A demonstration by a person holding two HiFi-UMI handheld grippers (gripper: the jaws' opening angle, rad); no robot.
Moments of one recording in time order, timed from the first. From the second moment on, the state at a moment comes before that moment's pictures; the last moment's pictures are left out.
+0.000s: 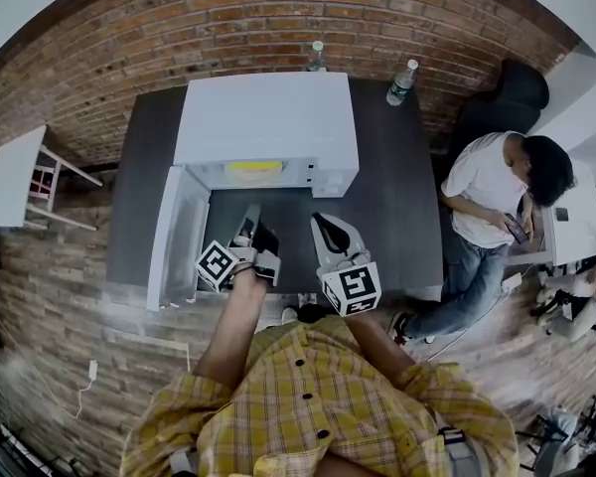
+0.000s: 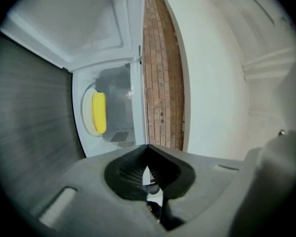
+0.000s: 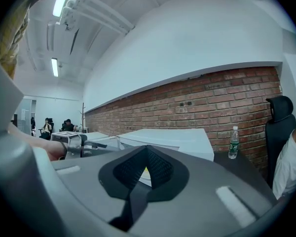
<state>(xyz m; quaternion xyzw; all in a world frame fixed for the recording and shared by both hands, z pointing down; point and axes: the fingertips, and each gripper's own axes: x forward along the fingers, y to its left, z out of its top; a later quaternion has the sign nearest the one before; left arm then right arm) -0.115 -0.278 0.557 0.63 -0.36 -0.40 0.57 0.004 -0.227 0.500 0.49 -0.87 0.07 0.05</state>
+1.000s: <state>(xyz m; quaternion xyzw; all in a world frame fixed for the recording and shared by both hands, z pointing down) -0.075 -0.197 0.478 0.85 -0.46 -0.10 0.22 0.016 -0.196 0.481 0.50 -0.86 0.07 0.01</state>
